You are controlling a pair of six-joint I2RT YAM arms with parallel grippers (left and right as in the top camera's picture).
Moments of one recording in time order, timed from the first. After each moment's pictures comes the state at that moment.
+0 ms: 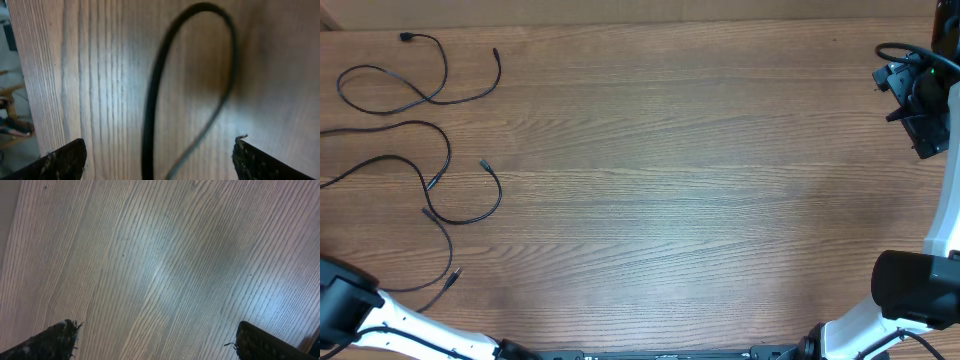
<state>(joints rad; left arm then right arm) 1.04 2.24 1.94 -1.23 -0.33 -0.55 -0.23 1.83 2.14 -1.61 0.17 0.93</state>
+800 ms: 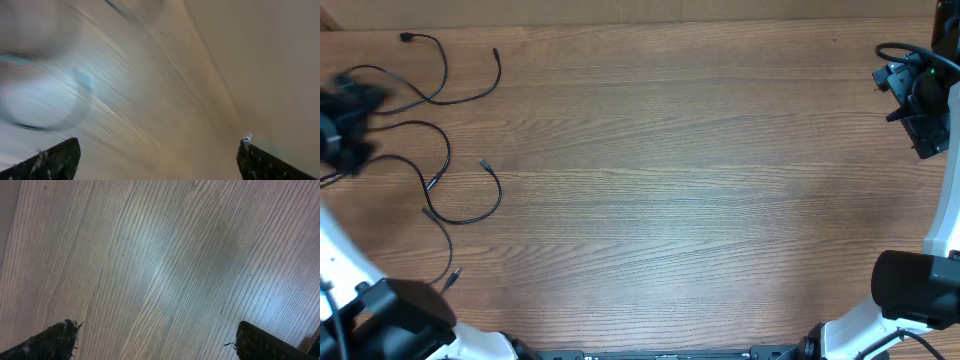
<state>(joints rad) 0.64 1.75 1.93 -1.32 0.67 -0.36 -0.23 1.83 2.14 -1.60 0.17 0.93</state>
